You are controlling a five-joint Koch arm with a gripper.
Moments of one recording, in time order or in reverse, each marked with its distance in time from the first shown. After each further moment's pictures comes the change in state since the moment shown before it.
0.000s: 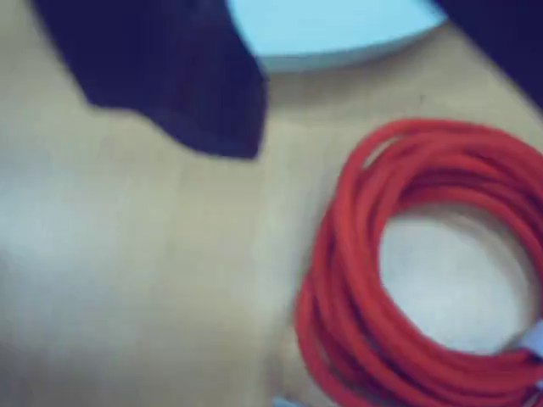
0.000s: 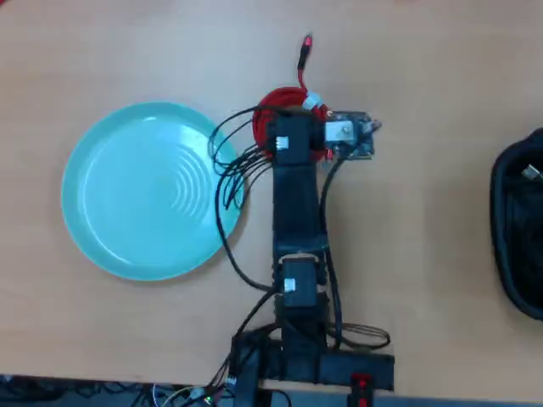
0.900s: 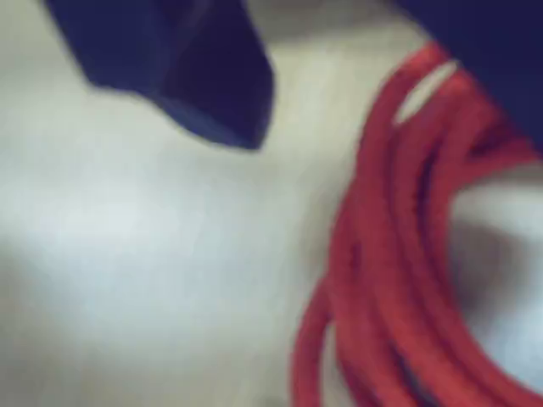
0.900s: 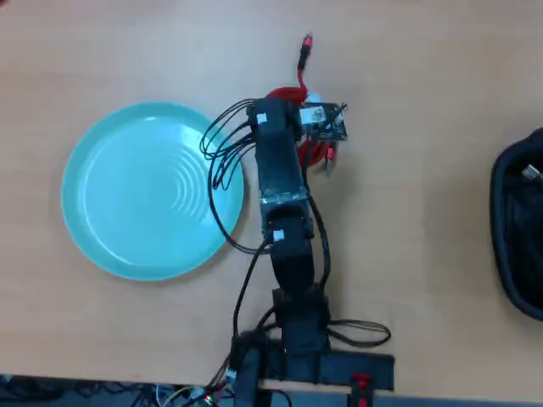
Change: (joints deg) arm -4.5 -18.1 0.0 -4.2 6.2
